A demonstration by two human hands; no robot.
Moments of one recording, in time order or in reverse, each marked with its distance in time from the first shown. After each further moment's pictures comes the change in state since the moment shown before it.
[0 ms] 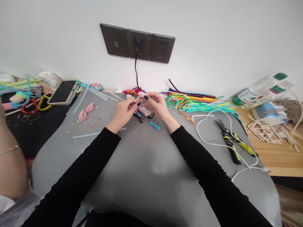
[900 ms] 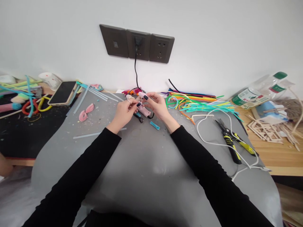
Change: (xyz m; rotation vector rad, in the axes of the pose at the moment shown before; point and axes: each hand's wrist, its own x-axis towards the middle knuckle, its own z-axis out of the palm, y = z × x) left_hand 0.000 -0.003 0.002 -0.010 -0.004 0.005; right_hand 0.002 0.007 -0.003 -0.018 0.012 -0.023
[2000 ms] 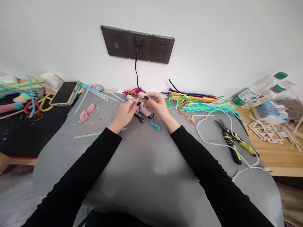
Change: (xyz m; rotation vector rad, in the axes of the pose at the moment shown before) left_hand -0.001 -0.001 0.000 -0.057 -0.055 0.022; right_hand 0.002 0.003 -0.003 -0.016 -0.013 -0.019
